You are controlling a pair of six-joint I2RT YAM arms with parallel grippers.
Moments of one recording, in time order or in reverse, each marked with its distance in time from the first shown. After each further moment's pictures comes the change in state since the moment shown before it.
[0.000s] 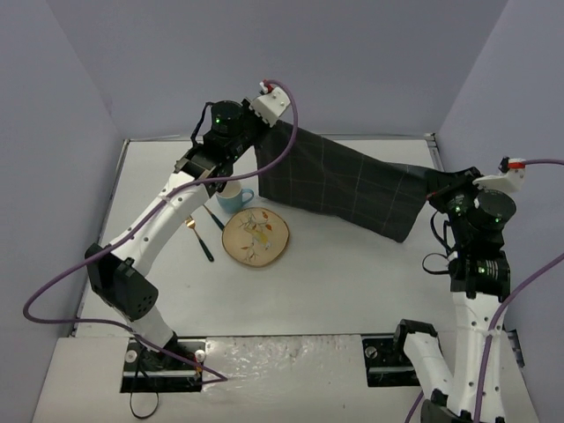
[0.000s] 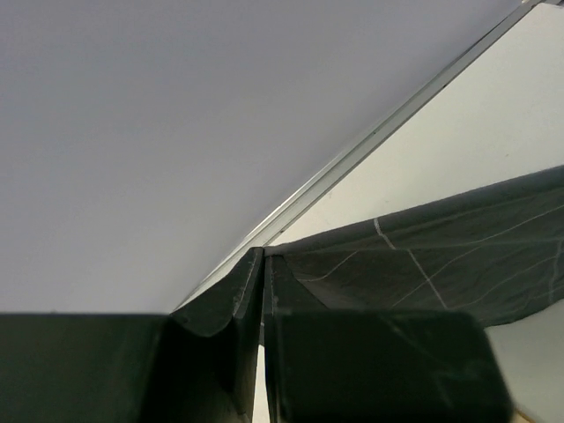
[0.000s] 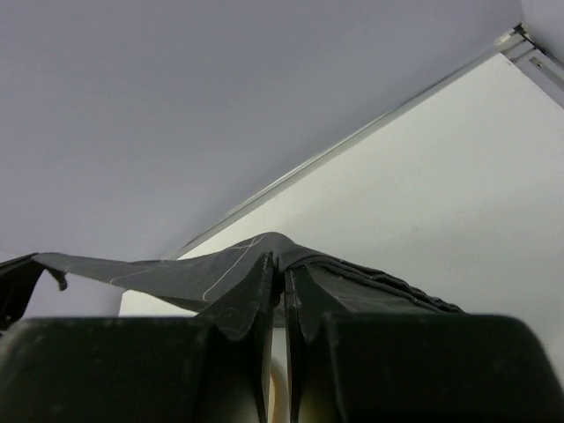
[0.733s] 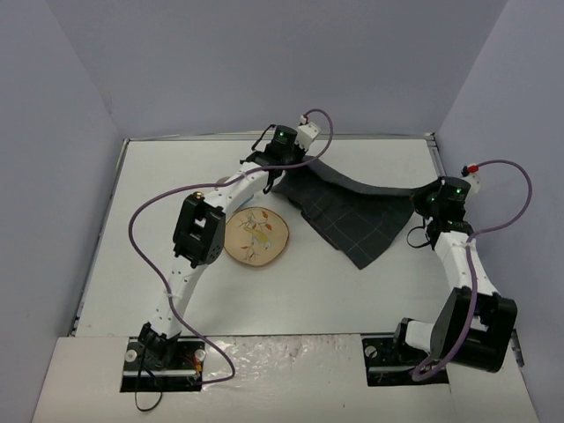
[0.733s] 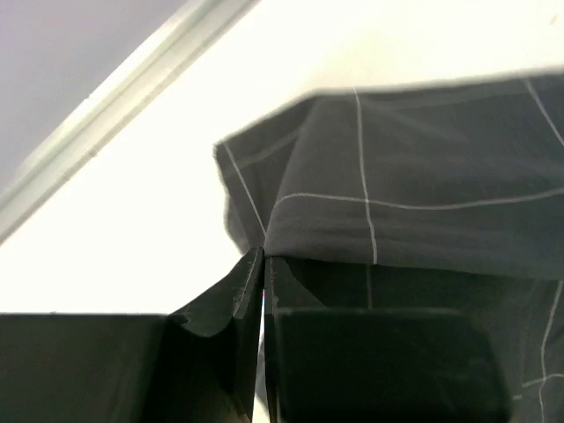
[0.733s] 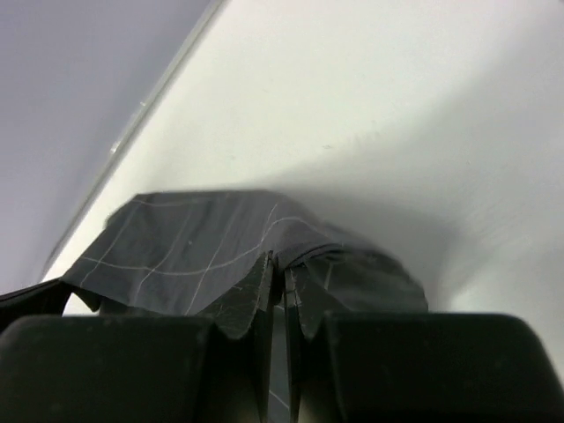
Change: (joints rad) left arm -0.010 0.732 0.396 -0.071 0.016 -0.208; right arm -0.066 0.487 -0.284 0.397 0.045 0.042
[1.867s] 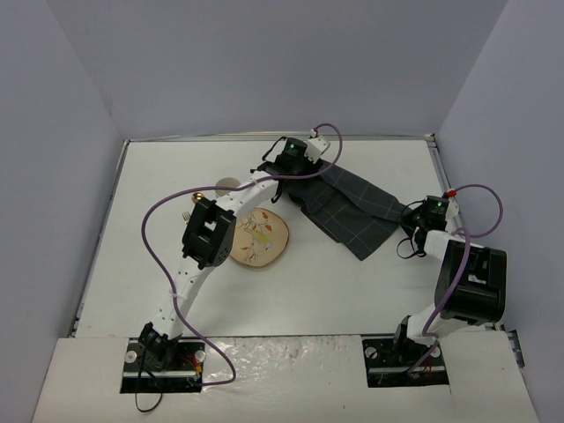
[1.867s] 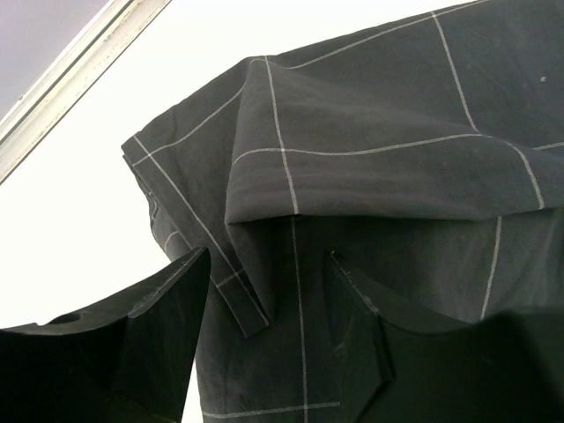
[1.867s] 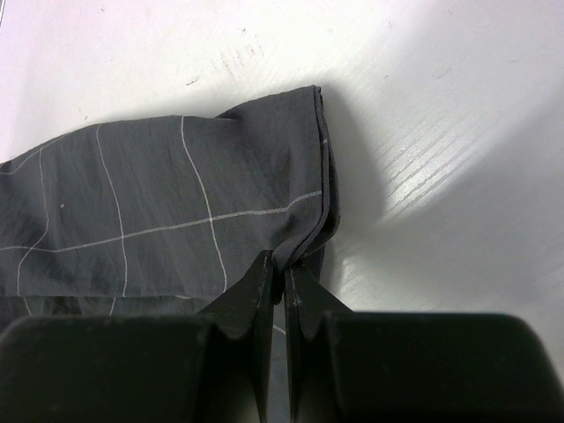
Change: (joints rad) left arm -0.042 0.065 0.002 0.033 0.001 -0.004; right arm 0.000 0.288 -0.130 0.191 0.014 0.037
